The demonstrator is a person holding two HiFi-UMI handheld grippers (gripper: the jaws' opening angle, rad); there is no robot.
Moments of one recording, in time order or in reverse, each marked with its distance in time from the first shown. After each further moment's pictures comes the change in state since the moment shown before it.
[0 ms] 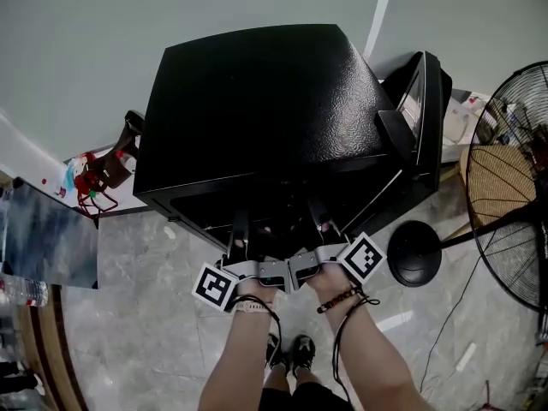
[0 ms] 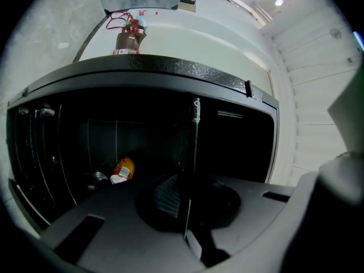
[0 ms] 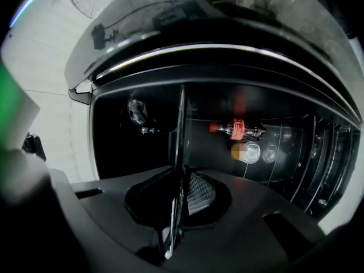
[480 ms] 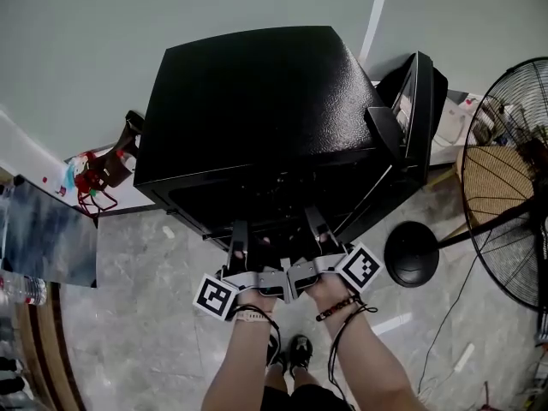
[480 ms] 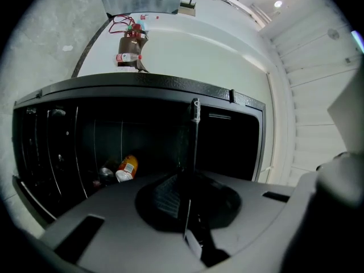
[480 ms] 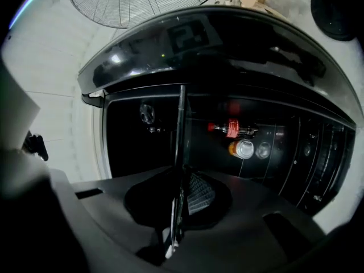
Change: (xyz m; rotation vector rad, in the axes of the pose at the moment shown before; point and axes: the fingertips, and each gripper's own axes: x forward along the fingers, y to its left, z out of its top) left arm -0.031 -0.004 -0.011 -0.009 -0.014 0.005; right arm -0.030 0.005 -0.006 0.006 0.010 0.005
